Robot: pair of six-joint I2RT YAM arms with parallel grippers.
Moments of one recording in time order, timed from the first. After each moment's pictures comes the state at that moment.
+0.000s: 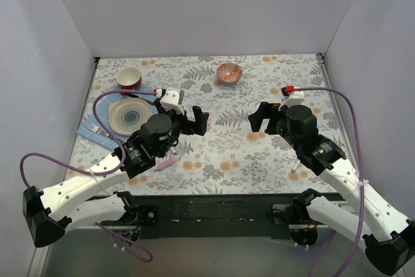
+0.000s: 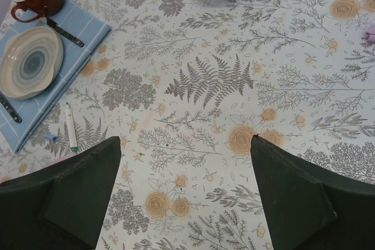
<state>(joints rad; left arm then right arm) -0.94 0.98 0.86 -0.02 -0.46 -0.30 0.60 0.82 0.81 -0.35 0.19 0.43</state>
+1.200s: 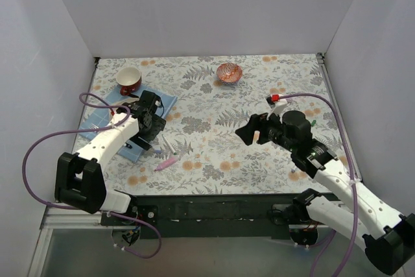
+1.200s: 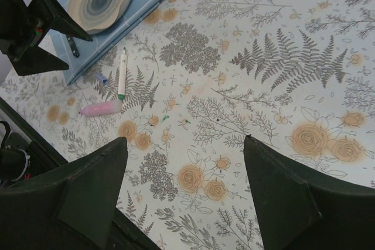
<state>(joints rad) -0.33 1.39 1.03 -0.92 -0.28 -1.34 0.60 0.79 0.67 -0.20 -0.14 0.39</state>
